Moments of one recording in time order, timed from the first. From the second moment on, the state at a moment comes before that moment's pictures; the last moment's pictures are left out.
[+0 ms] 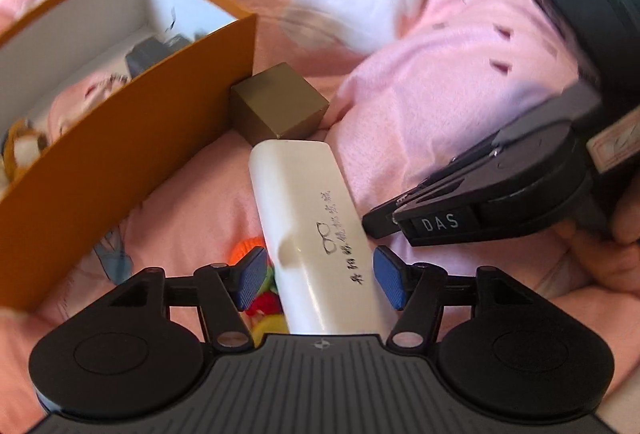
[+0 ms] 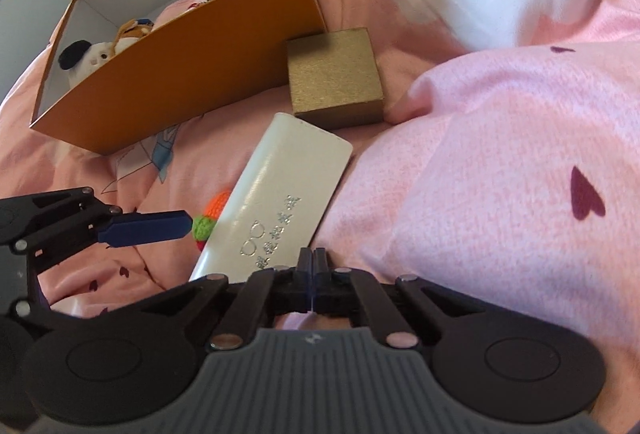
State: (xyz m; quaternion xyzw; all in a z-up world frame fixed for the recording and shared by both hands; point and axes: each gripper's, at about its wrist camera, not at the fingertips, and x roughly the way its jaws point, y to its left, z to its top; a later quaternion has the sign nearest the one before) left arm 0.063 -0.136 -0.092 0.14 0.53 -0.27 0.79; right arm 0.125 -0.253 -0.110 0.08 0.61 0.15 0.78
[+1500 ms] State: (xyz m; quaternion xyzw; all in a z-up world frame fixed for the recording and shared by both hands) left arm 0.103 -0.066 -0.093 0.13 0.57 -0.21 0.78; right arm 0.224 -0.240 -0.096 0.01 0.57 0.15 0.81
